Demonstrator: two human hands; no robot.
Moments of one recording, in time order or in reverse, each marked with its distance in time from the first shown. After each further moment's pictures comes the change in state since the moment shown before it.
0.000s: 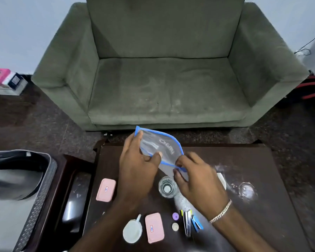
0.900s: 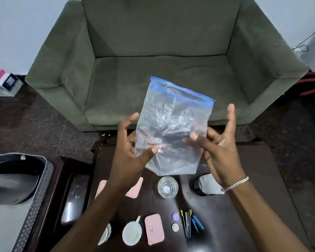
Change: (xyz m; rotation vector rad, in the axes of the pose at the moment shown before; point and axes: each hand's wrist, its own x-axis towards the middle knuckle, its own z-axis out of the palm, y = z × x) left_hand 0.031 -0.026 -0.006 -0.640 -0.263 0.118; right_hand 0.052 0.041 -0.021 1.334 0.205 0.162
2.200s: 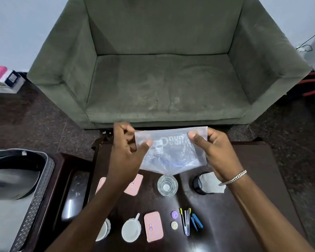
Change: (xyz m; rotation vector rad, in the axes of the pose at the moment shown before) left_hand 0.001 -0.007 -0.009 0.283 0.135 0.014; right_hand 0.007 0.011 -0.014 -0.394 -0.026 0.132
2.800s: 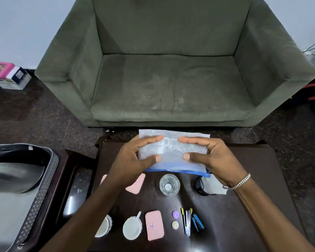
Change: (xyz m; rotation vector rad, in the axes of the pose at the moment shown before) left_hand -0.007 -0.006 -0.014 0.052 -0.289 -0.034; right_hand -0.010 0.000 0.000 0.093 -0.300 0.038
